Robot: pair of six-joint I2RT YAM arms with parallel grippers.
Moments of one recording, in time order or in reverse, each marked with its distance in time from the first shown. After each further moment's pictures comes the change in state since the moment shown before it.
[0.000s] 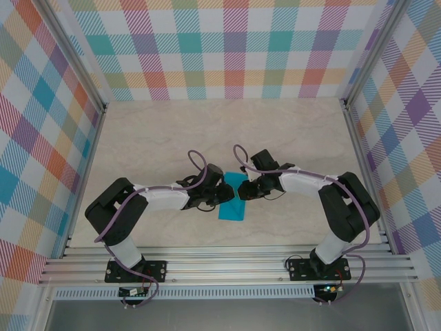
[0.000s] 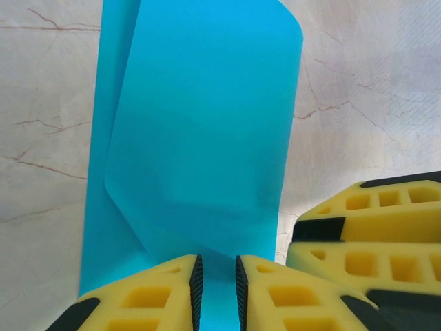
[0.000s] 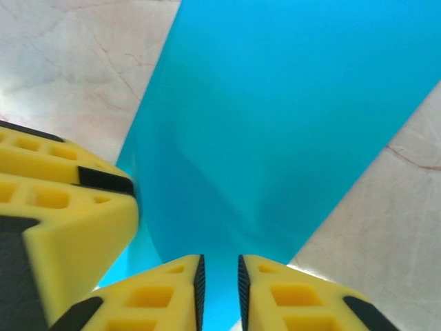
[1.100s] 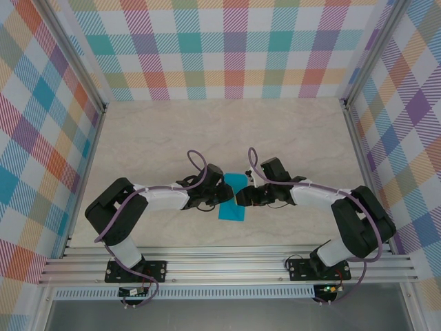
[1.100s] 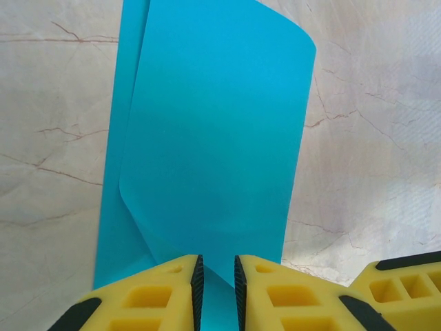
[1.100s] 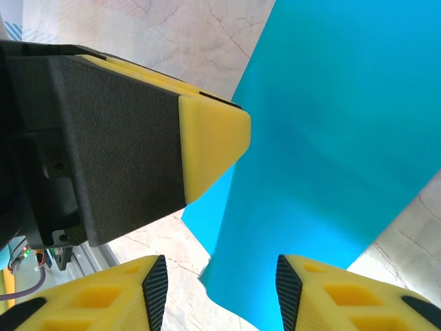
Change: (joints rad) left arm 0.000 0.000 0.000 -0.005 -0.026 -0.004; right arm -0.018 -0.153 -0.207 0.218 -0.233 0.150
